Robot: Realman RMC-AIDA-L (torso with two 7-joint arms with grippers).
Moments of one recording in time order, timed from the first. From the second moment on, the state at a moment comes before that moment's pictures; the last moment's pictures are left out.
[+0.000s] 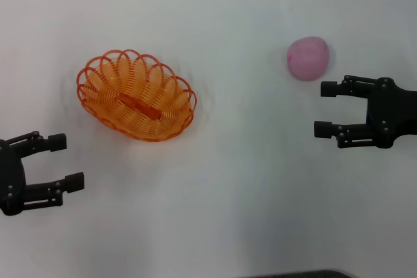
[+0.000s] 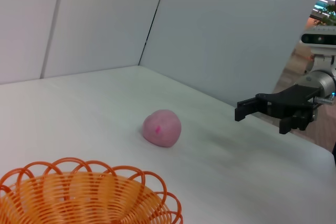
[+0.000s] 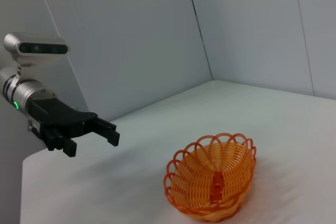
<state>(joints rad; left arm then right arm) -0.32 -2.10 0.37 0.84 2.28 1.95 -1.31 0.37 1.98 -0.62 -0.57 -2.01 -1.77 1.22</state>
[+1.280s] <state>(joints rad) -0.37 -2.08 0.36 0.89 2.25 2.00 -1.42 0.37 1.98 -0.62 -0.57 -2.01 -1.77 1.22</state>
